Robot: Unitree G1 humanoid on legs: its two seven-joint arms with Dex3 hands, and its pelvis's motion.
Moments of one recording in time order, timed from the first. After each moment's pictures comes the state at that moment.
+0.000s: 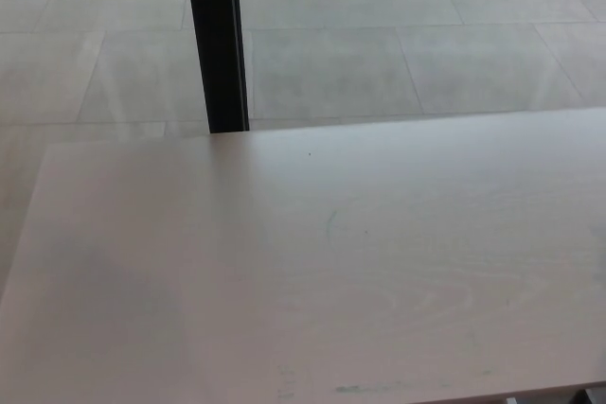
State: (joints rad) left_arm -0.18 0.50 0.56 0.85 -0.24 0.07 0.16; right_arm -0.49 -0.51 -0.37 0.83 0.15 -0.01 0.07
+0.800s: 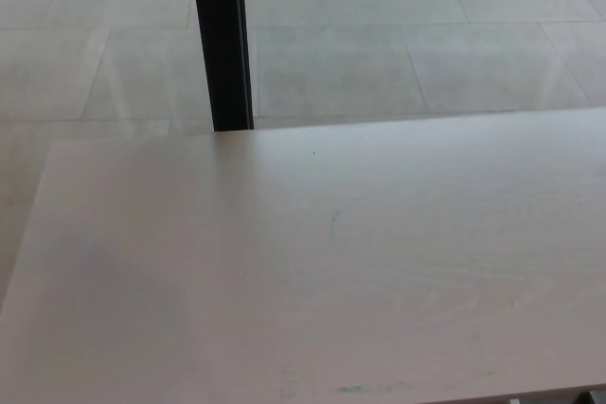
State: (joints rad) left_arm -0.17 0.50 0.56 0.86 -0.25 0.06 0.16; right_arm -0.44 -0.80 -0.78 0.54 0.37 0.15 0.24
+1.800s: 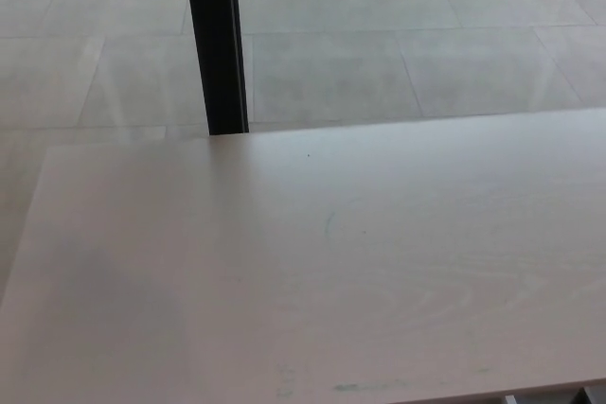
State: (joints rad) left_arm -0.14 0.49 0.54 0.82 -0.26 0.06 0.16; right_arm -0.01 -0.37 -0.99 0.49 0.43 0.11 -0.10
